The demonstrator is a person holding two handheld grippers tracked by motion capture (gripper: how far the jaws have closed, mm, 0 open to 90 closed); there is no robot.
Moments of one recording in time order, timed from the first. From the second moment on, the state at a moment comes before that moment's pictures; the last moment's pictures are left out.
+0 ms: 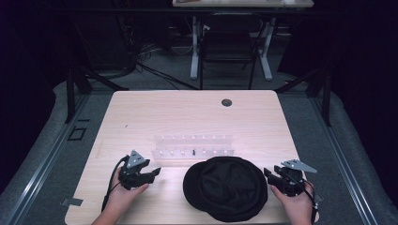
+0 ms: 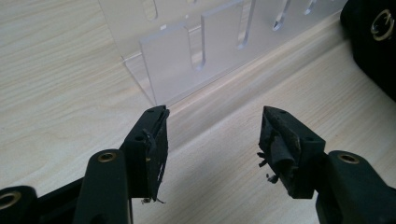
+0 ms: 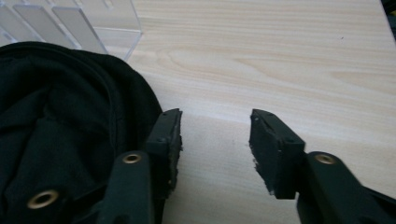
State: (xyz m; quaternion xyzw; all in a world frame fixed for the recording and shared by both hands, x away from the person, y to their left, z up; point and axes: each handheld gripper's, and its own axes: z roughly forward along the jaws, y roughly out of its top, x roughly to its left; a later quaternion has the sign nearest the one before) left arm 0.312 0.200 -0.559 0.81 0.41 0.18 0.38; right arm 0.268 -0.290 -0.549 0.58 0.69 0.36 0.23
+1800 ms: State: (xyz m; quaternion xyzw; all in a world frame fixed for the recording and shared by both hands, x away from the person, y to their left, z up) left arm 0.305 0.190 -0.557 0.82 0.40 0.16 0.38; right arm 0.300 -0.276 -0.496 0.65 0.74 0.19 0.02
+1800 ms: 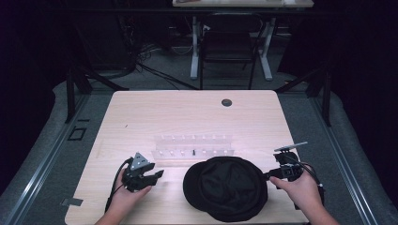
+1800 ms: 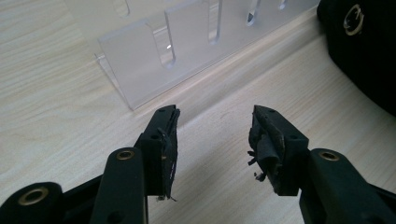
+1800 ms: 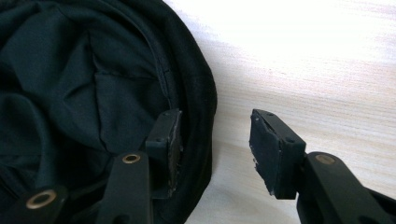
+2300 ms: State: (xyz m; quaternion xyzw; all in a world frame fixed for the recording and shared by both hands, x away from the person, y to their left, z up) left arm 0.305 0.190 -0.558 0.82 0.40 0.16 0.38; right arm 0.313 -0.273 -0.509 0.66 0.74 0.16 -0.02
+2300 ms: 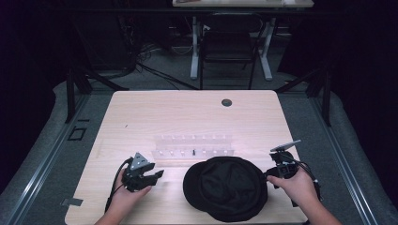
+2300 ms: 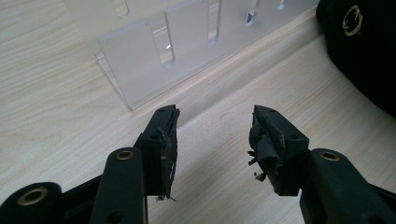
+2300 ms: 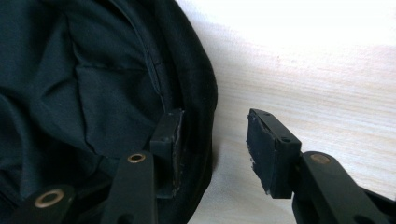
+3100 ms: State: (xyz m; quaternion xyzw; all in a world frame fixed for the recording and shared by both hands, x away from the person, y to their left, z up) left arm 0.305 0.189 -0.558 0.82 0.40 0.16 0.38; right arm 0.321 -0.279 -0.530 0.67 0.72 0.16 -0.08
